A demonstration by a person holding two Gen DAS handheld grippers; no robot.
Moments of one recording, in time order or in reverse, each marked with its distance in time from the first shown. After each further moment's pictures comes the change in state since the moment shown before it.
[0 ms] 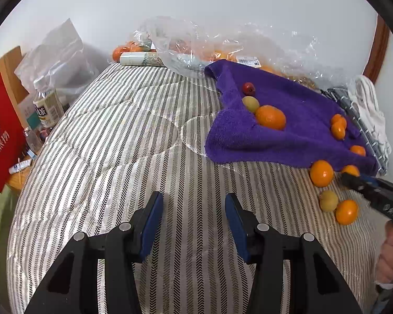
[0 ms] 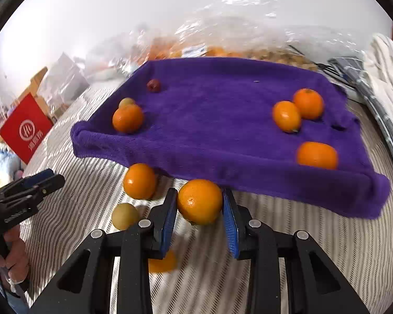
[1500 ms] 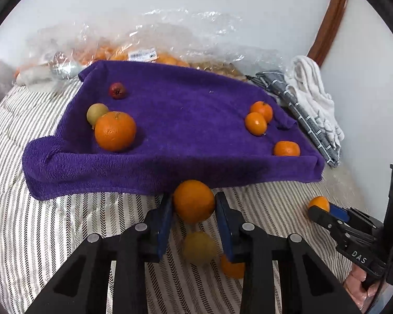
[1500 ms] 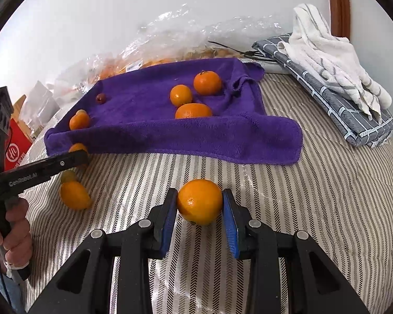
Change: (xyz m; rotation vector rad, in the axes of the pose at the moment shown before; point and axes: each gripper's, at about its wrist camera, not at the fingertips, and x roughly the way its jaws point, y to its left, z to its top) left arm 0.025 -0.125 0.016 0.109 0.006 -0.309; right arm -0.048 -0.088 -0.051 0.128 -0.075 -0.104
